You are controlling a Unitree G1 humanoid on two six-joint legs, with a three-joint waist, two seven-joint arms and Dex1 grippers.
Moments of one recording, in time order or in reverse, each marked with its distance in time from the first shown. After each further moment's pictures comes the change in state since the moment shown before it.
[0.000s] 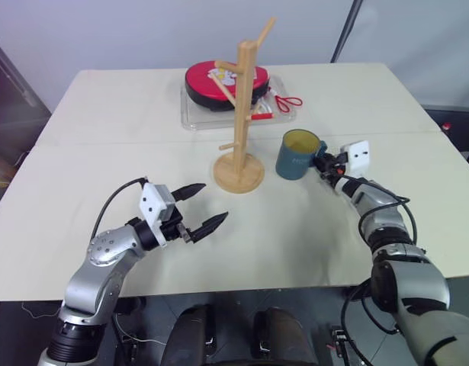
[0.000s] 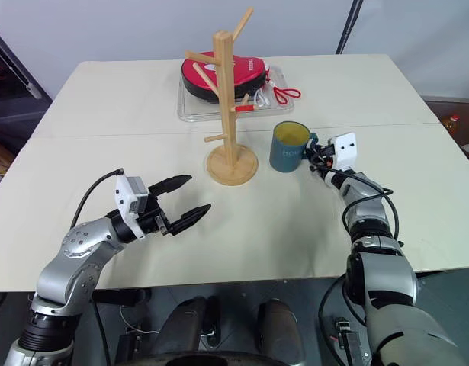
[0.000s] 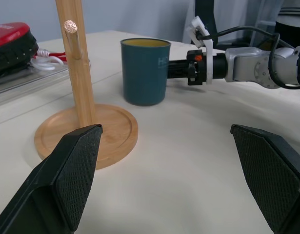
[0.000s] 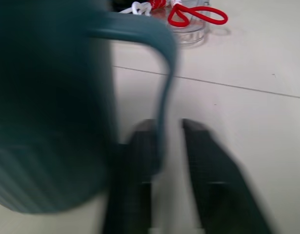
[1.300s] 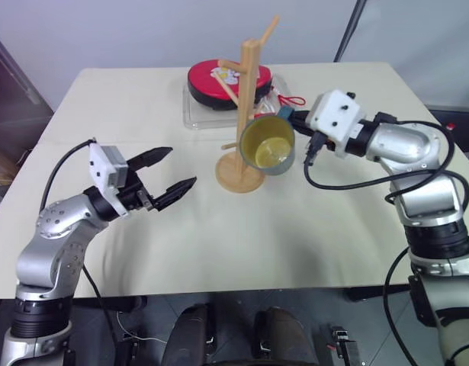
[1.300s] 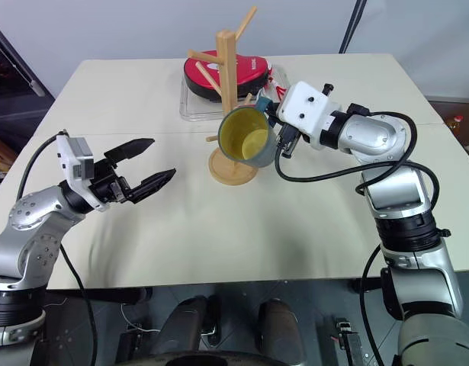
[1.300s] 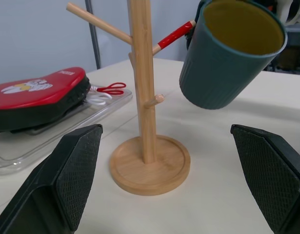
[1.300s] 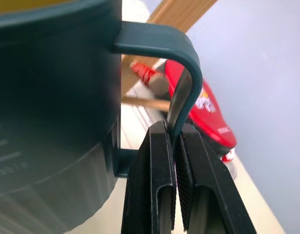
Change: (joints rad) left arm -0.141 0.144 0.214 0.052 -0.153 0.066 -0.064; right arm 0.040 -0.245 0.305 -1.203 -0.167 0.535 0.152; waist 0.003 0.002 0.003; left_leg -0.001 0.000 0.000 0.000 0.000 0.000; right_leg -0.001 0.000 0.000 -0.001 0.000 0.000
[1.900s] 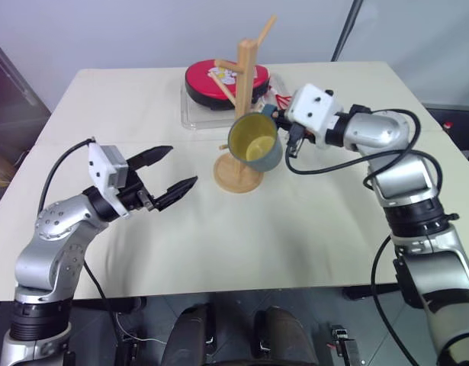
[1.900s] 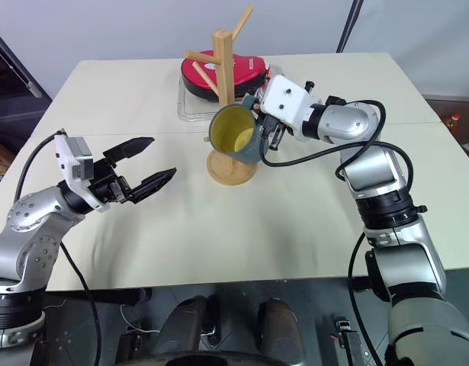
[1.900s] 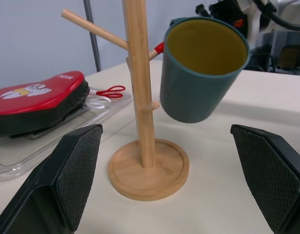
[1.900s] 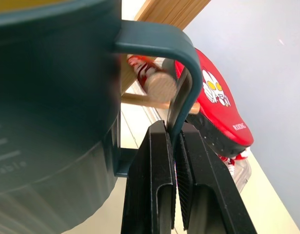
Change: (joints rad) left arm 0.009 -0.005 0.002 -0.040 -0.001 0.005 0.026; right arm -0.137 0.079 0.089 0.195 -0.057 -0.016 0.002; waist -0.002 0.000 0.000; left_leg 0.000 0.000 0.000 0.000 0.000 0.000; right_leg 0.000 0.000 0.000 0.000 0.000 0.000
